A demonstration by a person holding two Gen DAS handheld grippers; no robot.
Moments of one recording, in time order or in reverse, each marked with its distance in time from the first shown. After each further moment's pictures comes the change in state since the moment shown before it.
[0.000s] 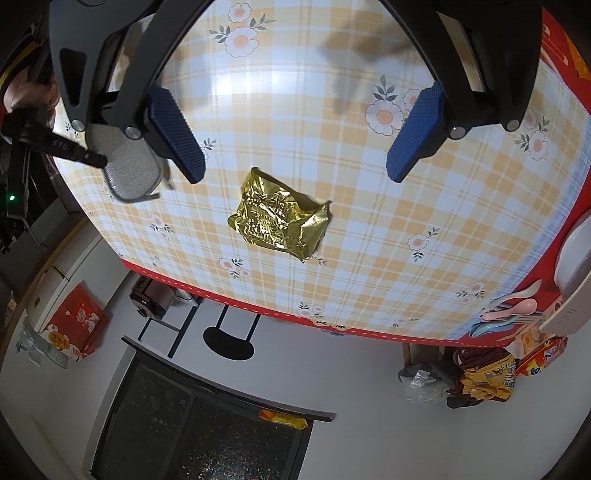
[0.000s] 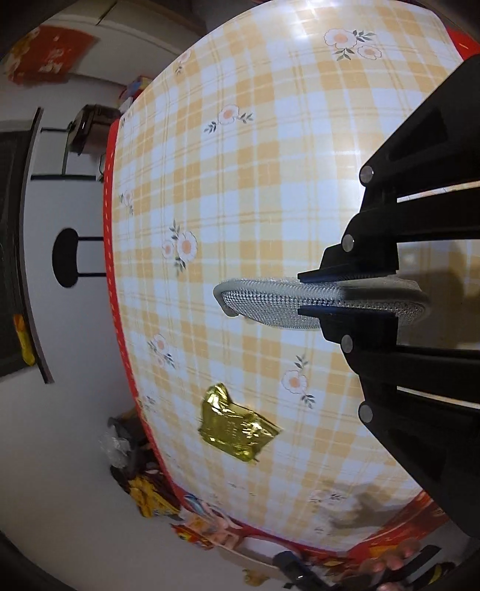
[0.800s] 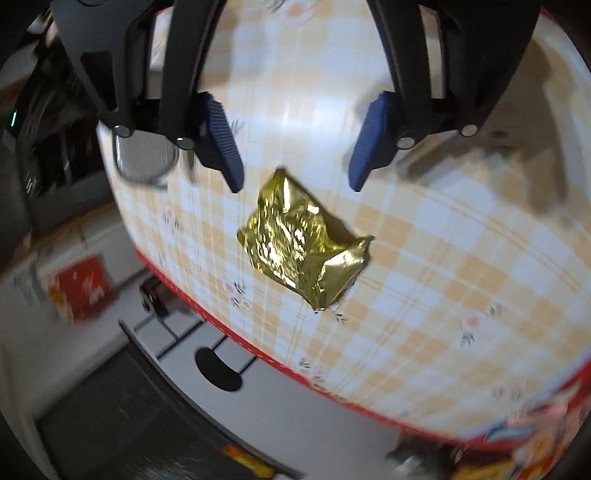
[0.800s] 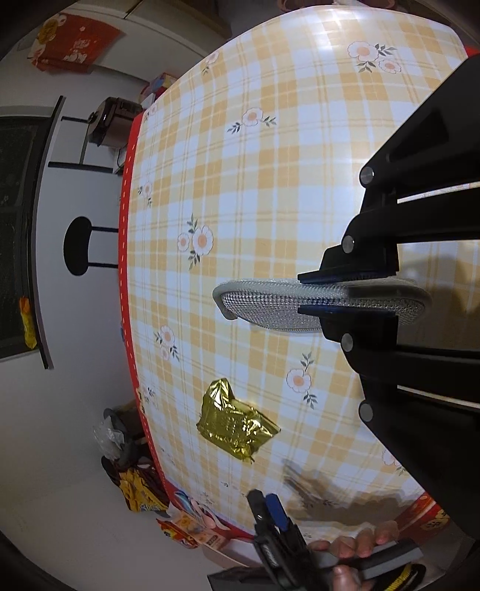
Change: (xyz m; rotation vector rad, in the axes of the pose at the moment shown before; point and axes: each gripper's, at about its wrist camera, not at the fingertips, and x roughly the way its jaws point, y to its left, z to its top) left arm 0.102 0.017 0.006 -0.303 0.192 -0.167; right arm -0.009 0.004 0.007 -0.054 -0.037 -0.031
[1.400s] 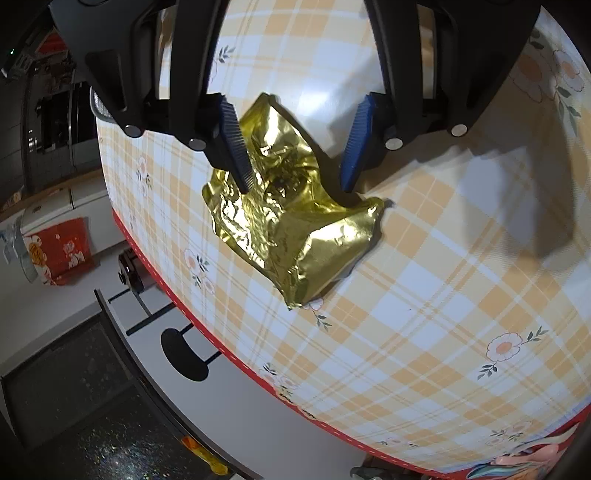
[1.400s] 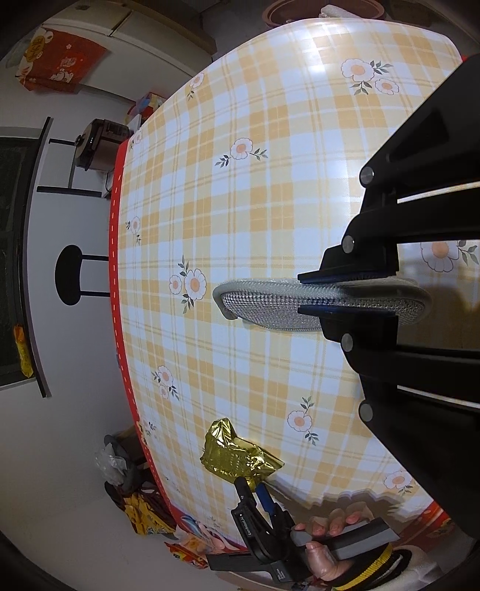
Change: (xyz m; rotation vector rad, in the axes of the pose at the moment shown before) left arm 0.072 0.010 0.023 -0.121 -0.019 0.046; right arm 0.005 -0.030 0.003 0.040 0.024 -0.064
